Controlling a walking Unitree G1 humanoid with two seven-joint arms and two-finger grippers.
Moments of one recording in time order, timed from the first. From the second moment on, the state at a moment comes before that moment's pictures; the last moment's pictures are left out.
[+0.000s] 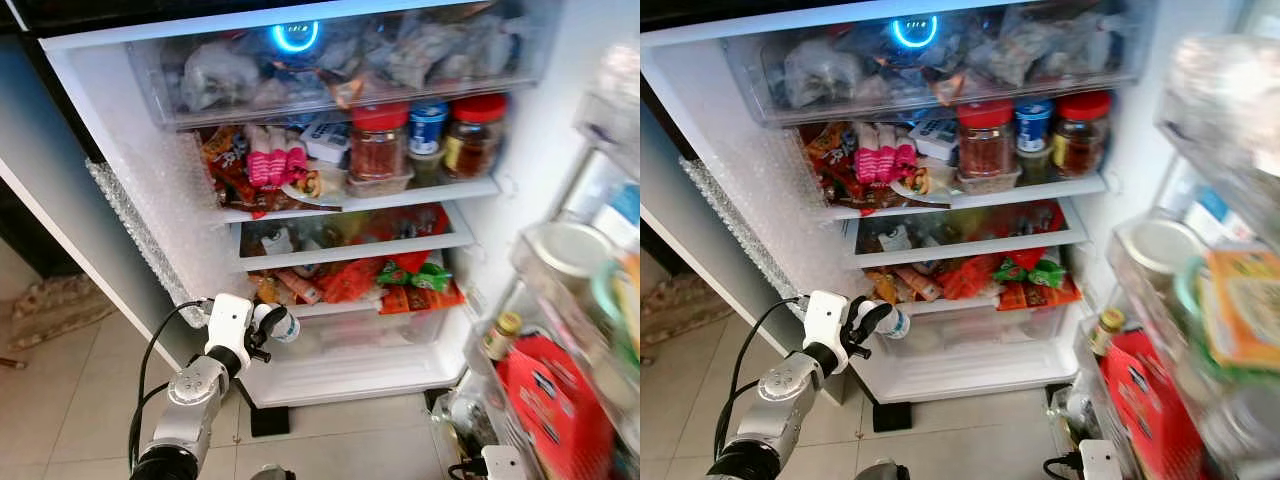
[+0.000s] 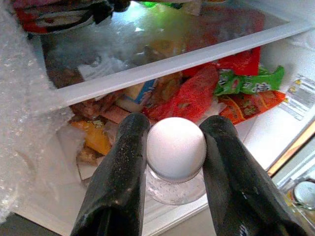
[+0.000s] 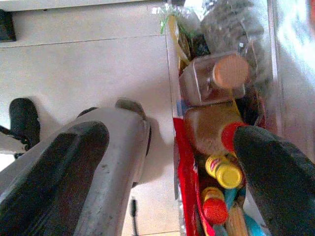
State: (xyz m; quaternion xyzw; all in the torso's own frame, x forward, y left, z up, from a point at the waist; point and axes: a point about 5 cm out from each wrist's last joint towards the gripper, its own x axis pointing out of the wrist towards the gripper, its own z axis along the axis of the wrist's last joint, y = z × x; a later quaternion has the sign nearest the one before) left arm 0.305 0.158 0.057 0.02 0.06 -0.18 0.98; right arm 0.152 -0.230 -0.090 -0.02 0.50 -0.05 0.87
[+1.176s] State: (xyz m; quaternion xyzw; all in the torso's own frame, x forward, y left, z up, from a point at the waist) left arm 0.300 0.155 0.058 0.09 0.07 -0.29 0.95; right arm 0.157 -0.232 -0.087 -0.02 0.49 -0.05 0.87
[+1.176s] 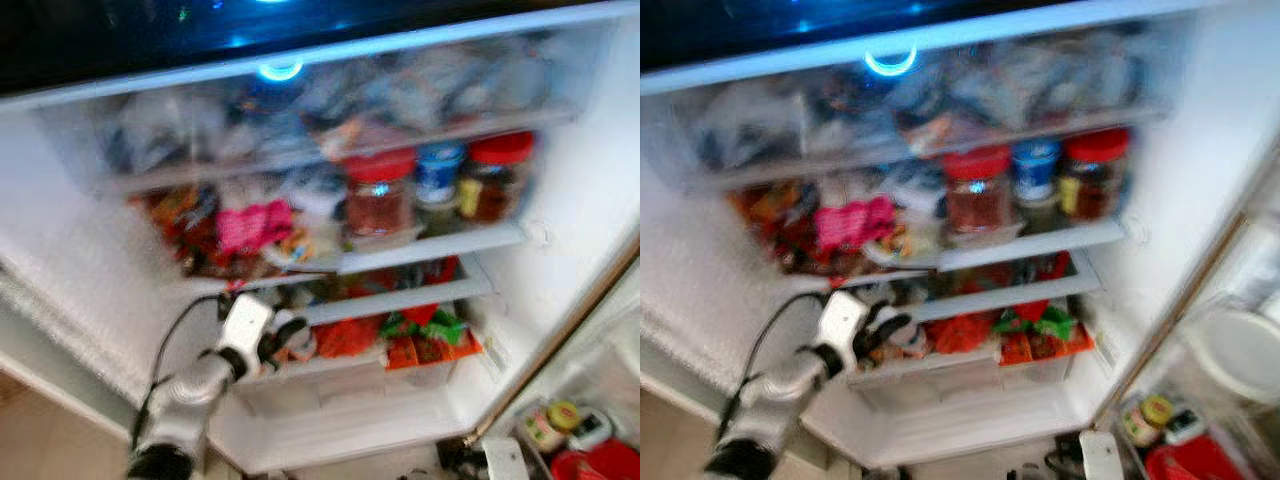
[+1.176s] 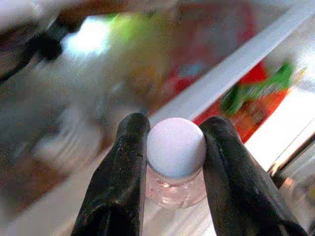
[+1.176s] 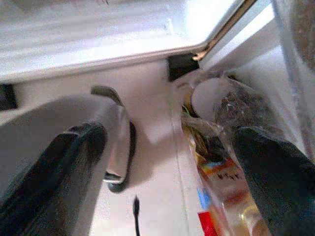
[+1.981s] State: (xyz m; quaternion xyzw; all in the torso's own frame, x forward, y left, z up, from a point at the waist) left arm 0.282 0.164 0.048 0.37 0.05 -0.39 0.84; right arm 0.160 -0.233 -0.086 -0.02 0.48 -0.04 0.87
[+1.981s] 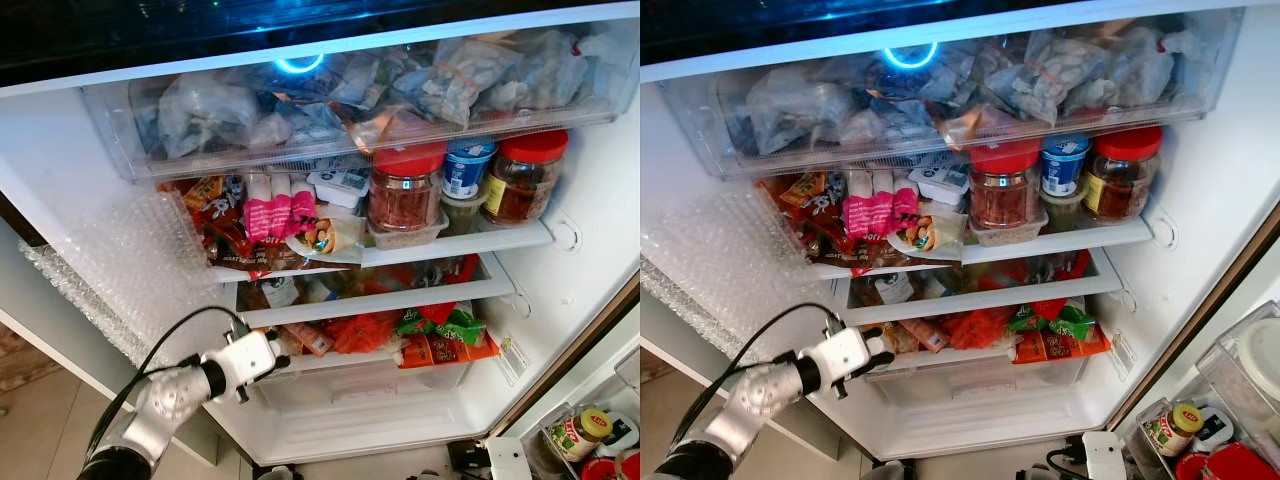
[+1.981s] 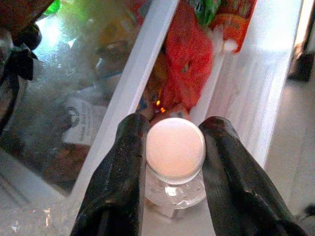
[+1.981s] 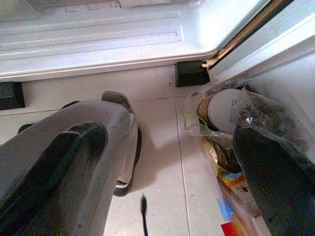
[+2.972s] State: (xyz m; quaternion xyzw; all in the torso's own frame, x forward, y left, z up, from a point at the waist) left arm 0.286 0.143 0.070 0.44 -0.15 -0.37 0.81; right arm 0.166 -0.232 -0.083 -0.05 0.48 -0.03 0.88
